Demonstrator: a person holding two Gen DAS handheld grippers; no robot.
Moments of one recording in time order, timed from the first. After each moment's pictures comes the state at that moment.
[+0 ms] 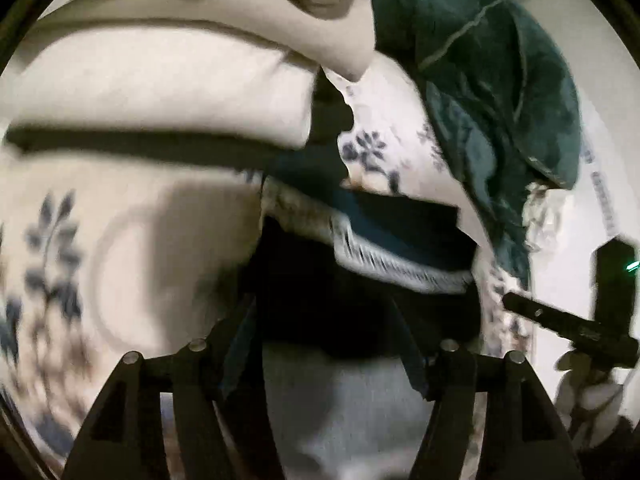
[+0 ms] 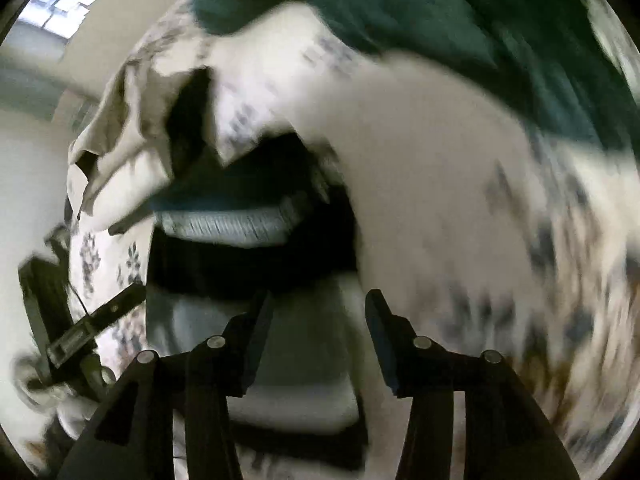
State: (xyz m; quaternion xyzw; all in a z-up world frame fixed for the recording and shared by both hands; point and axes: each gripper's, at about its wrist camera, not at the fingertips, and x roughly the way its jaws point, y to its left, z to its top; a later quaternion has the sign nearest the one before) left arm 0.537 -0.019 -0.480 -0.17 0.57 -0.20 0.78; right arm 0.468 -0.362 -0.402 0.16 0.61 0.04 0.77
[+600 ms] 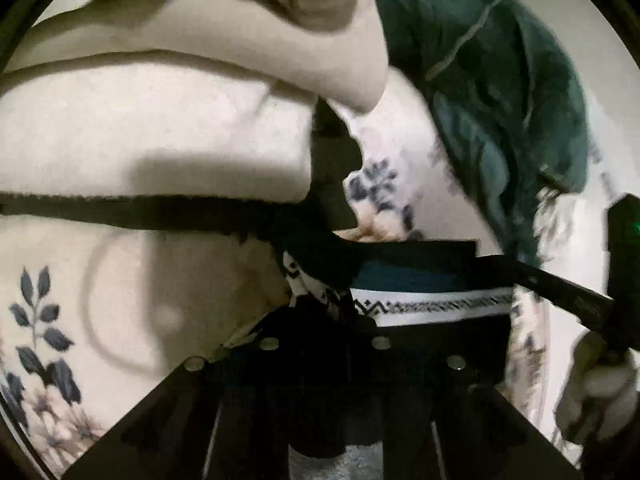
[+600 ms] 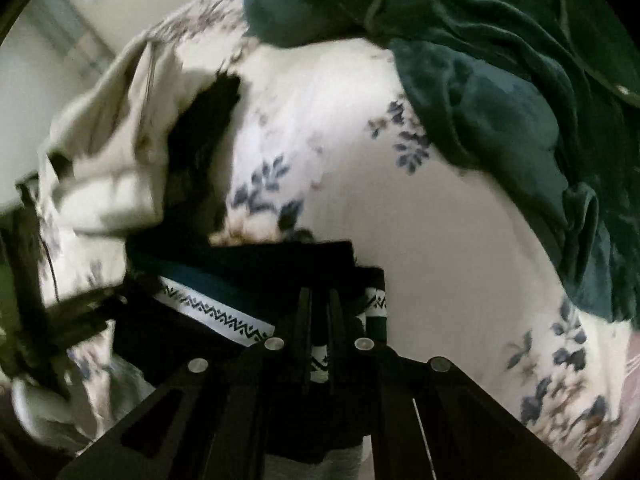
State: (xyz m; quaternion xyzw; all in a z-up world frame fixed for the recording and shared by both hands) left arm 0.566 -0.014 -0.483 -0.18 0.54 -0.21 0.79; right arm 0.558 -0.325 -0.401 0.06 0.58 0.04 0.81
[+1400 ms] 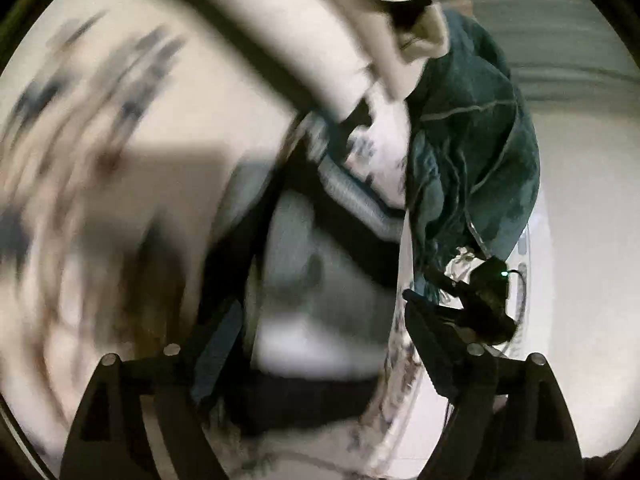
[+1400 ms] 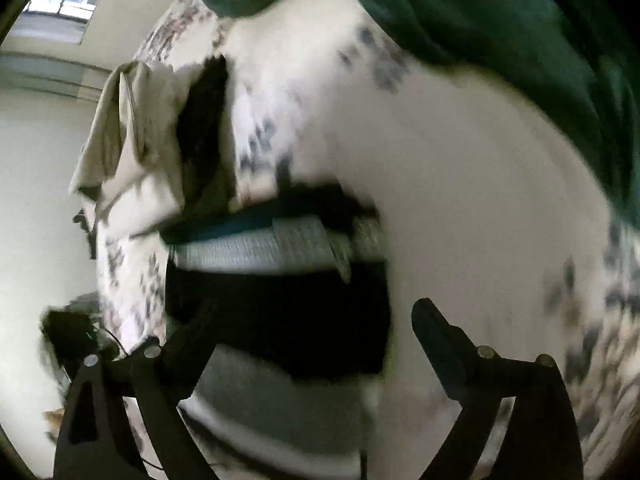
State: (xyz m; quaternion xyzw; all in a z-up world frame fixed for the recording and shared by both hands) left arm 0.408 0.063 -0.485 -0.45 0.55 -0.18 0.68; right arm 0.531 -0.377 -0.443 0.23 0.66 0.12 0.71
